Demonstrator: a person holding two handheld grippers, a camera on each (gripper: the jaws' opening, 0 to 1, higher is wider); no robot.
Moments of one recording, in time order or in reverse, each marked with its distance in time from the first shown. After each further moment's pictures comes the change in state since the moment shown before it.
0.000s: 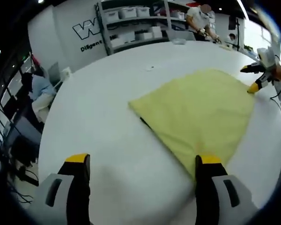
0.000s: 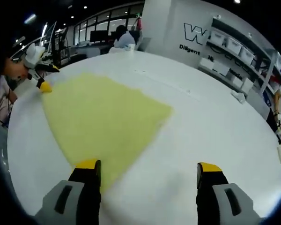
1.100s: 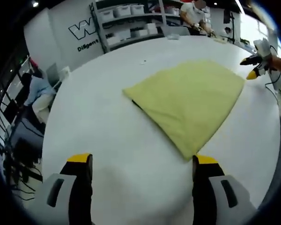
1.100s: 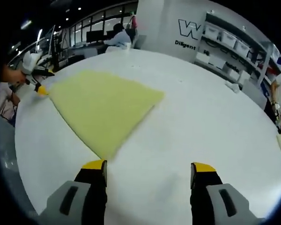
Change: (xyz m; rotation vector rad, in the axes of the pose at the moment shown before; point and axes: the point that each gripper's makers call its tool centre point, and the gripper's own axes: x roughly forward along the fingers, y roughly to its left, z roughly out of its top) left arm -0.036 -0.008 -0.036 0.044 0.033 -0.006; right arm -0.047 0.007 -0.038 0.026 0.030 0.058
